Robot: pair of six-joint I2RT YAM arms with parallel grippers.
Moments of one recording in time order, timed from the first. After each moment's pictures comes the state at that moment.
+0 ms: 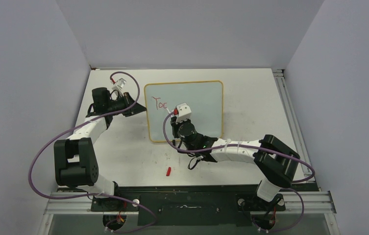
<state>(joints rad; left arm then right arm) 0.06 1.53 0.91 0.06 0.88 -0.41 1.03 1.66 0.91 0.48 0.54 0.21</state>
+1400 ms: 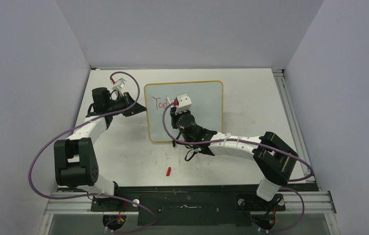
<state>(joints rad) 0.06 1.53 0.91 0.06 0.88 -0.41 0.98 1.69 1.01 0.48 0.55 0.18</state>
